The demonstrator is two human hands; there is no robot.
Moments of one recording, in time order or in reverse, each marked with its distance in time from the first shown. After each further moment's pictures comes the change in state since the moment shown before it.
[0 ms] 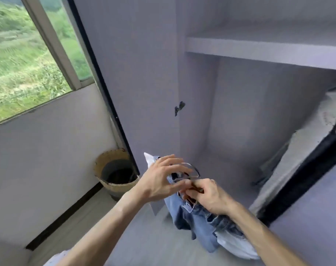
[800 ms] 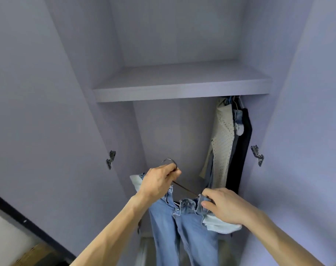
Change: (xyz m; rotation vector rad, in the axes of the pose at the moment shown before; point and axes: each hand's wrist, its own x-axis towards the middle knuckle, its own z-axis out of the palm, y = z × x) left_hand 0.210 0.019 0.025 -0.005 -0.106 0.302; right_hand -0.037 0.031 -0.102 -0.537 0.336 0.453
